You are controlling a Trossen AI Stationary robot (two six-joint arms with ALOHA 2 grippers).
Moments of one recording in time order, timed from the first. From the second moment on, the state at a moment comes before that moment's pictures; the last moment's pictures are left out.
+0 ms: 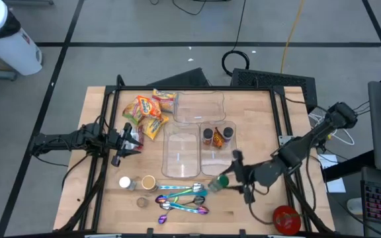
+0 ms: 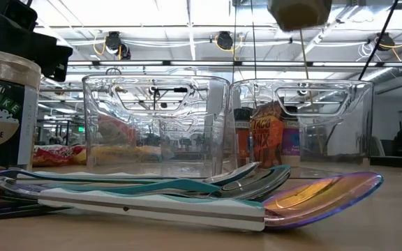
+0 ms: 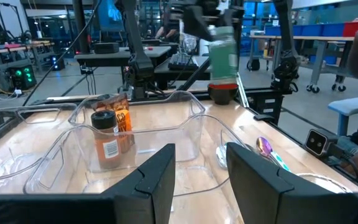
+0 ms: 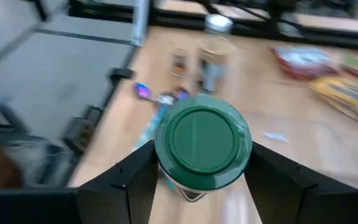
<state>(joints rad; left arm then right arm) 0.02 0.01 0.05 -0.05 0.26 0.02 0.60 1.25 1.04 -0.34 0.37 0.24</state>
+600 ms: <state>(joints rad) 0.02 0.01 0.05 -0.05 0.26 0.02 0.38 1.16 0.86 -0.56 0.40 0.39</state>
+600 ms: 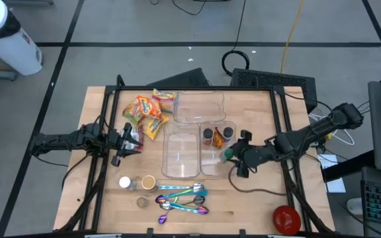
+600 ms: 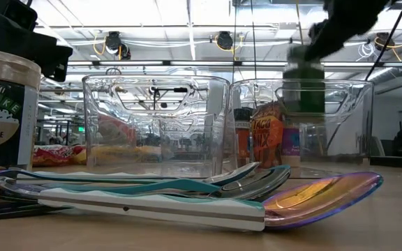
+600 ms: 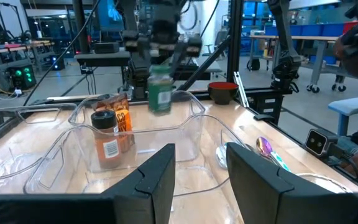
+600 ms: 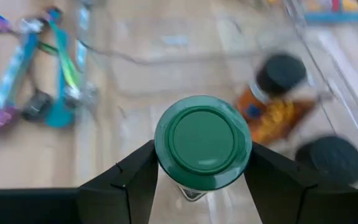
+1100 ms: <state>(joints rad) 0.02 0.01 0.05 -0.05 0.26 0.02 0.19 1.04 0.60 -0.39 0.34 0.41</state>
